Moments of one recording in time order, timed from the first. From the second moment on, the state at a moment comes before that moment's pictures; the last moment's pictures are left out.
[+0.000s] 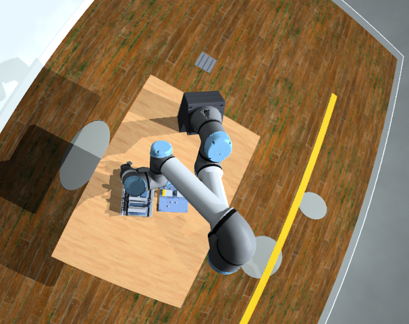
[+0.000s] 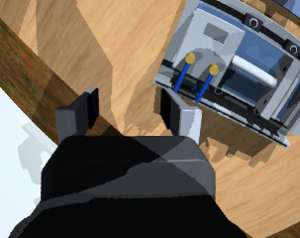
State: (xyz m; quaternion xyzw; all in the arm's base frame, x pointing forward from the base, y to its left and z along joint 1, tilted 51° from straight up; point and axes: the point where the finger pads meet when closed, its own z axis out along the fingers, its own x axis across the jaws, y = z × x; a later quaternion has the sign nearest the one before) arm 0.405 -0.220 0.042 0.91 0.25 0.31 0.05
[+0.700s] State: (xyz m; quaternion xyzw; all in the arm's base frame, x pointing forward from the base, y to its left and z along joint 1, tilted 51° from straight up) arm 0.389 -0.181 0.071 0.91 0.19 0.37 -0.09
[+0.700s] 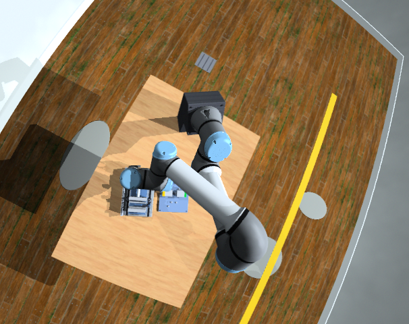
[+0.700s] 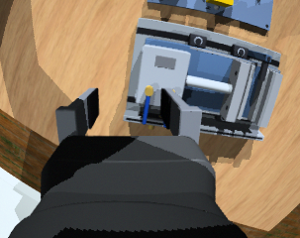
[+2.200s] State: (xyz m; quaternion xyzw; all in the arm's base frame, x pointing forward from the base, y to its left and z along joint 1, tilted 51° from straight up) arm 0.353 -0.098 0.132 0.89 0.15 0.40 -0.16
